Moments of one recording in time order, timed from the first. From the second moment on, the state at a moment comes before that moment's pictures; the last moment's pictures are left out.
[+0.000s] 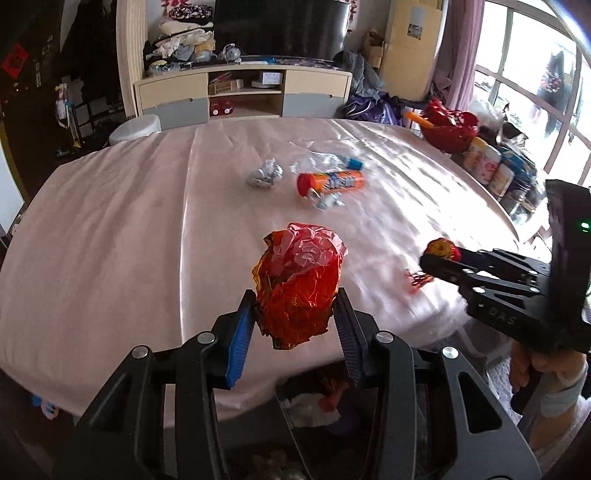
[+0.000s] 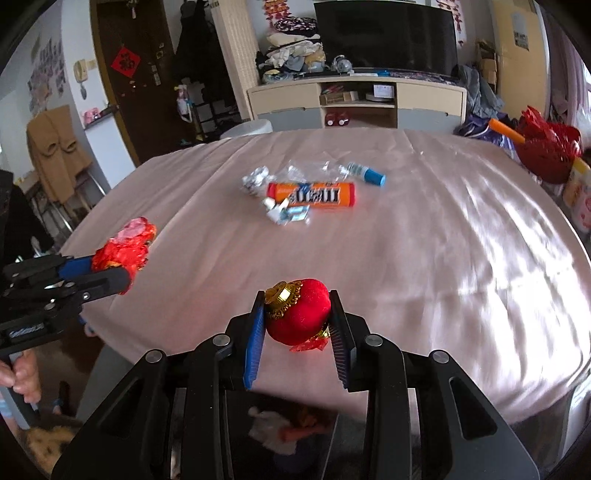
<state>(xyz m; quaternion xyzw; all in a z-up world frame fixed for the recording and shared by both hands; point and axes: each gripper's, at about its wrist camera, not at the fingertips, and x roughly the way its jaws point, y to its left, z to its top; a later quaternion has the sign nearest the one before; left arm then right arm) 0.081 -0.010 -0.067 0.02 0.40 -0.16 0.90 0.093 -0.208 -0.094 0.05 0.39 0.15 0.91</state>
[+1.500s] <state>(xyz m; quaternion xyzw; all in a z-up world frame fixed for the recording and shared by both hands) -0.004 -0.030 -0.166 0.01 0.52 -0.17 0.84 0.024 -0.201 -0.161 0.11 0.47 0.12 0.87</state>
